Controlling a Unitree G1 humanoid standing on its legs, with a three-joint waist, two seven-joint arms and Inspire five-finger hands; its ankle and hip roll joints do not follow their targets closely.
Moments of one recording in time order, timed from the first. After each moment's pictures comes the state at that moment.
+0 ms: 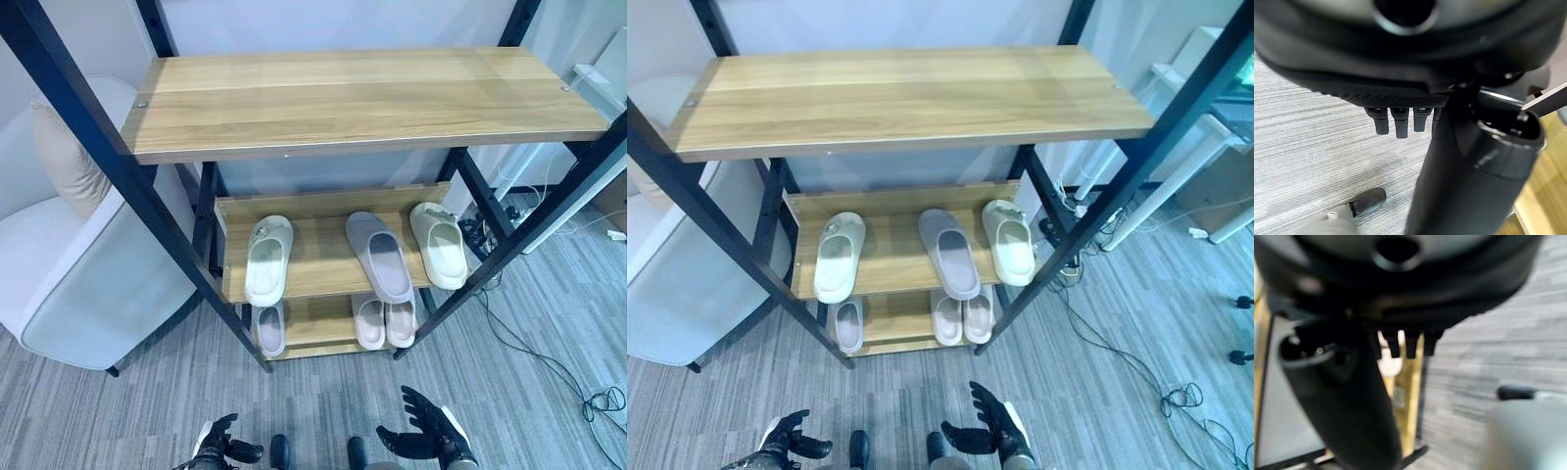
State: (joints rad) left arm -0.01 0.21 -0.25 1.13 -0.03 -0.13 0.18; right arm 0.35 -0.37 0.25 0.35 0.22 -0.15 0.01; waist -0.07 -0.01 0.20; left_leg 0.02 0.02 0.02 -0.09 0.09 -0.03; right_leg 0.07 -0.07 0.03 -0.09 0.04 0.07
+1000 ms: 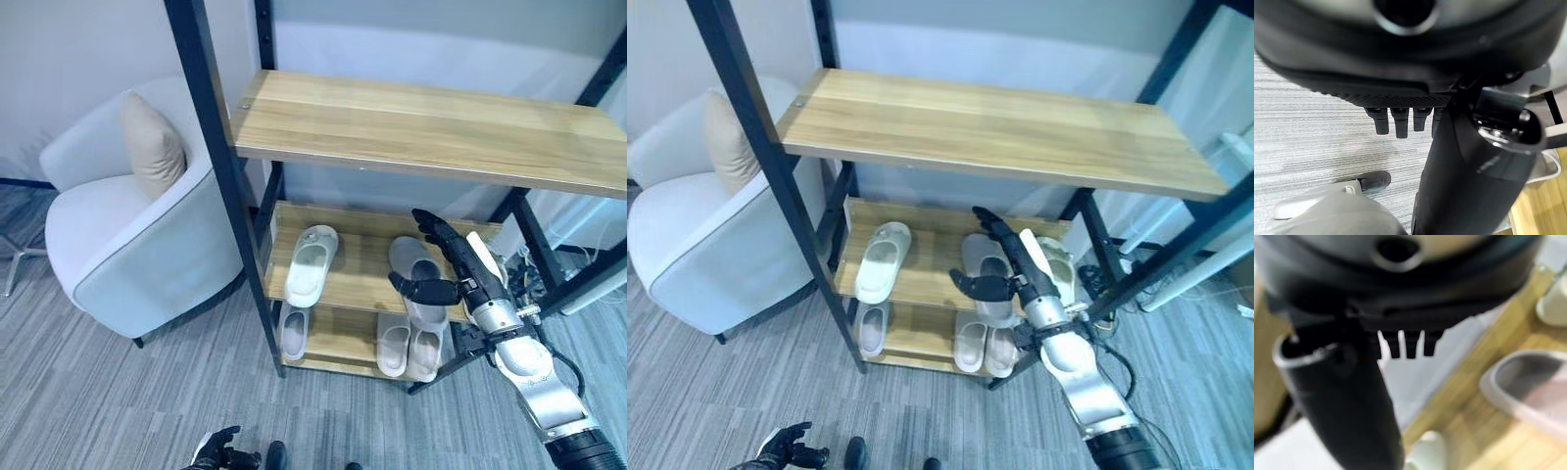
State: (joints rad) left arm -0.01 0.22 -0.18 1.23 -0.04 -0.15 0.06; right arm -0.09 -0.66 0.14 0.04 0.02 -0.19 -0.12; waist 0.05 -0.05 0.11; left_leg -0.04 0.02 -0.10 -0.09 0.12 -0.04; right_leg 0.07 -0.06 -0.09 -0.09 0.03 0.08
